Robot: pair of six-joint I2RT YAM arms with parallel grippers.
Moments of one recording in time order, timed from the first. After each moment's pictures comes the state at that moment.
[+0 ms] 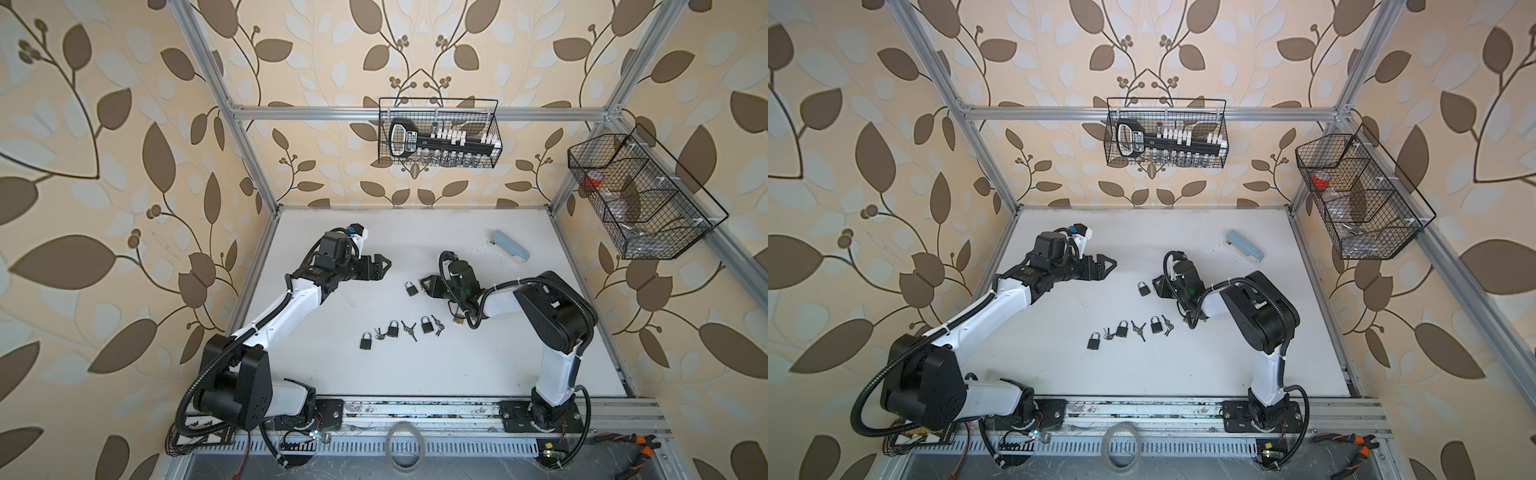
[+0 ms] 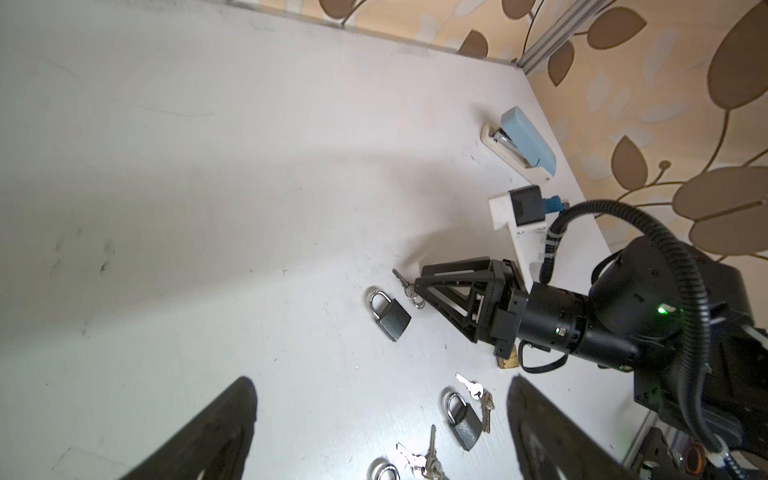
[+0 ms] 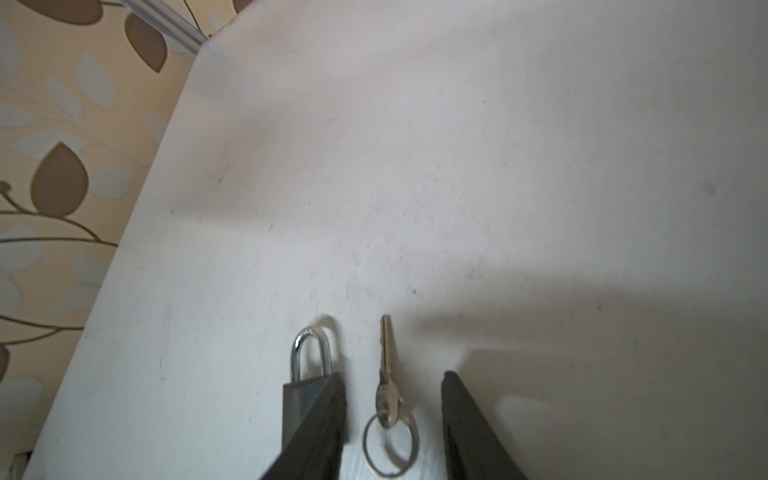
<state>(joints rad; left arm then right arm) -0.27 1.31 0.93 -0.24 0.37 -0.31 0.50 1.90 0.80 0.50 -0.13 0.59</state>
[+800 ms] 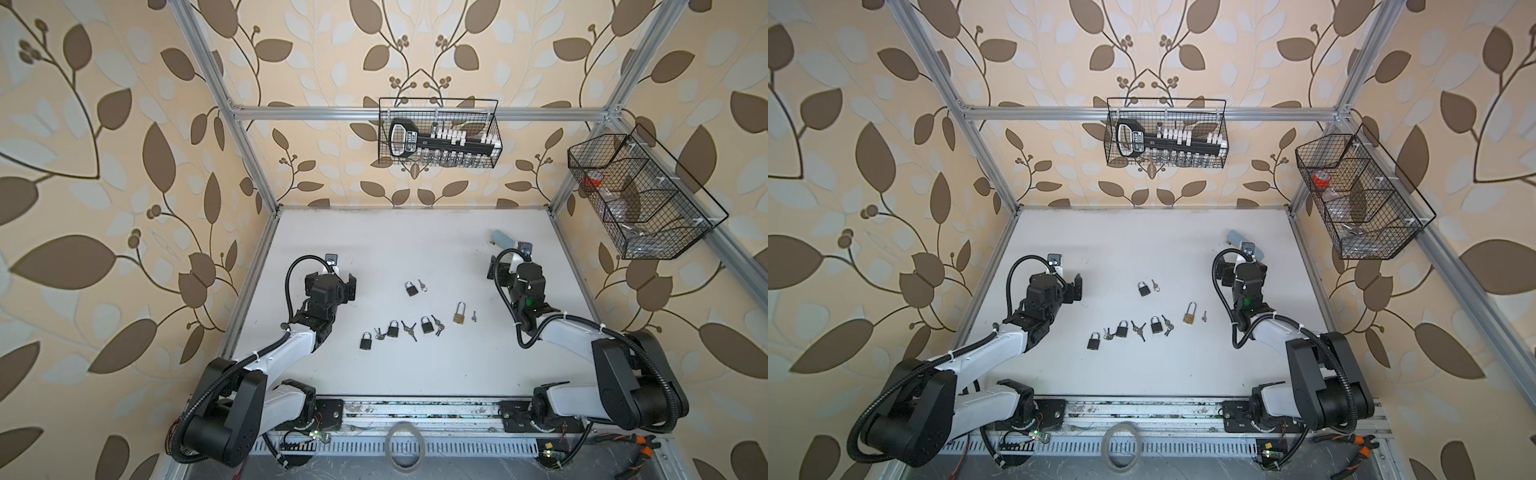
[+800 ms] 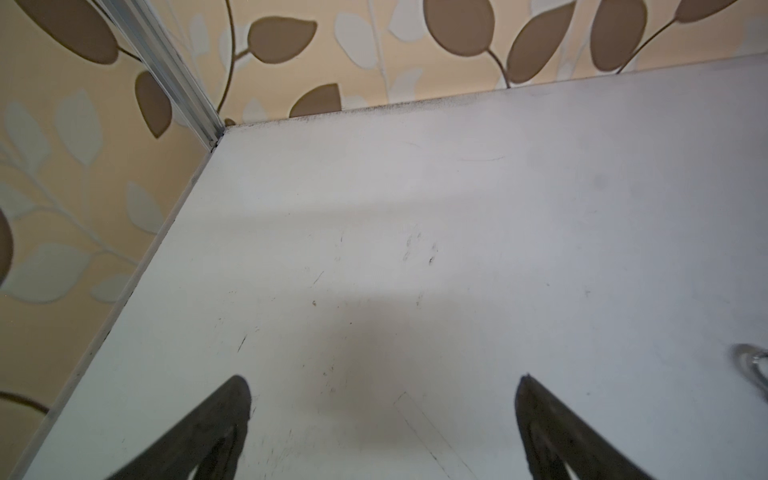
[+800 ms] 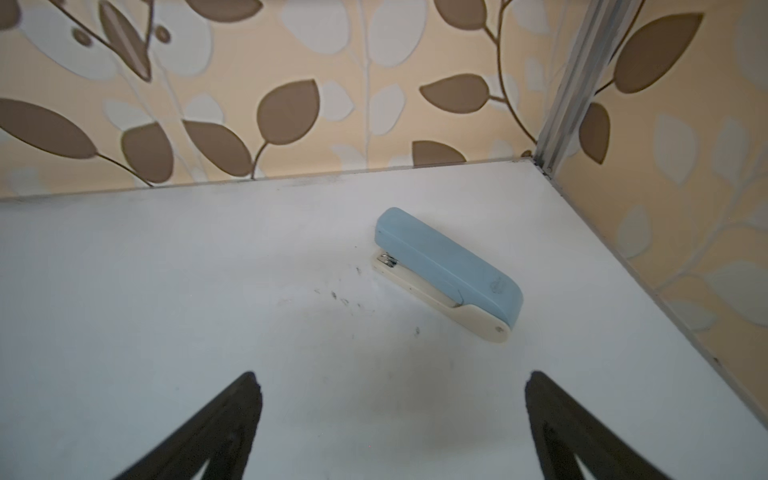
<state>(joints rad) -0.27 1.21 0.41 0.32 -0.35 -0.03 0.15 1.38 0.48 0.58 0.37 0.06</state>
